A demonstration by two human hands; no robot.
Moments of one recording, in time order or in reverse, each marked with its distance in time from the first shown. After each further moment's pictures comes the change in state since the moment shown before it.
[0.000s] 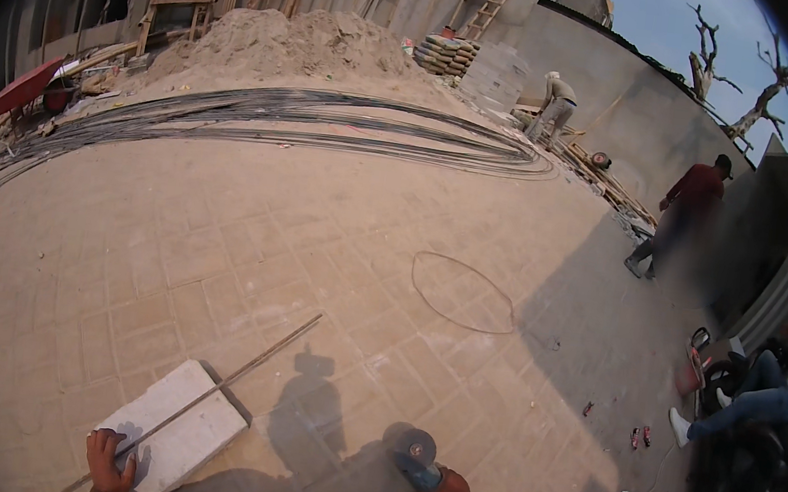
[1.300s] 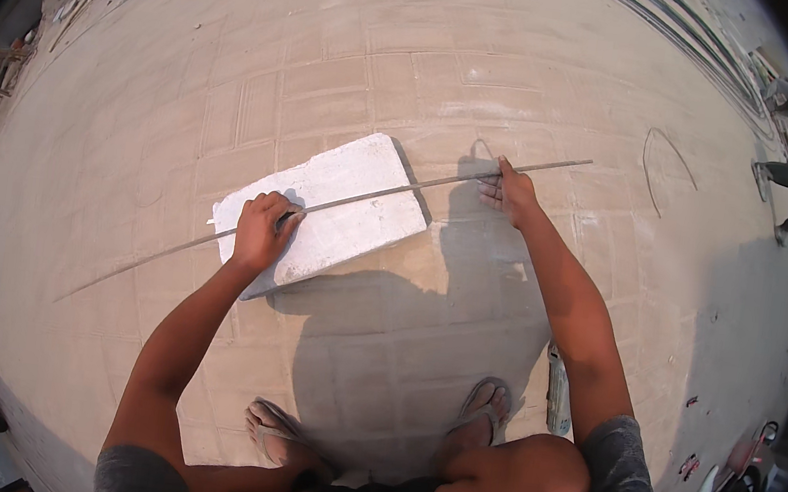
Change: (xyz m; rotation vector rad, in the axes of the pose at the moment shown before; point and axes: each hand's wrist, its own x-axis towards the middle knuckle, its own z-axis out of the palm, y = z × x) left_hand 0.036 0.020 0.066 0.030 -0.287 -0.290; right_hand 0.250 -0.320 0.072 0.922 -0.392 -0.103
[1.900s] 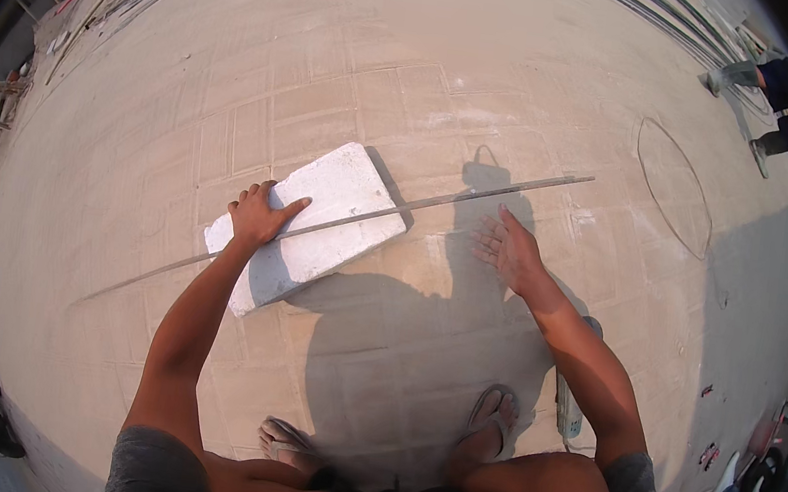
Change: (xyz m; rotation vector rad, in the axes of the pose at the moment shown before) left_hand 0.067 -0.026 0.028 0.220 -0.239 -0.489; right_hand -0.116 0.025 -0.018 0.254 -0.080 0.042
